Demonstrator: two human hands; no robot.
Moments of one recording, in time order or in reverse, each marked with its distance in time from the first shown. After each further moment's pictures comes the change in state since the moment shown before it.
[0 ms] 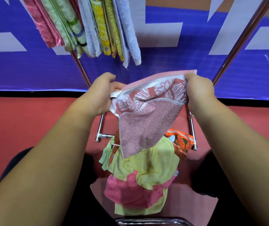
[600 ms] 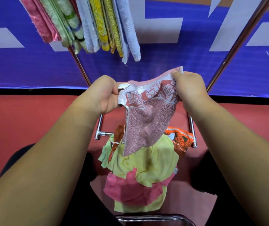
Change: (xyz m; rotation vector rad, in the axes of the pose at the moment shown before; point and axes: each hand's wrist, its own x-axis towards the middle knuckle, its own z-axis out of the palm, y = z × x) left_hand 0.004 -0.009 0.009 -0.237 -0.174 -0.052; right_hand -0.006 0.006 0.015 -0.183 -0.112 -0.180
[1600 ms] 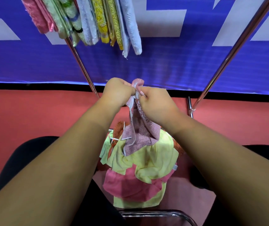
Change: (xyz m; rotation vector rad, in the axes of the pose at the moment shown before) left_hand 0.025 -0.032 0.014 0.777 0.590 0.244; right_hand -0.066 0.018 0.053 -0.597 -0.395 -0.538
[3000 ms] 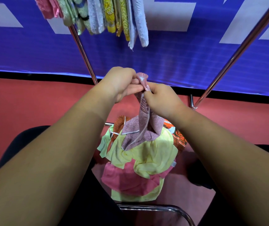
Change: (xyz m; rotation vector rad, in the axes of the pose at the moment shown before) left_hand -0.012 0.022 -0.009 -0.521 -0.166 -0.154; right_hand 0.002 0.014 0.001 0.081 -0.084 0.029
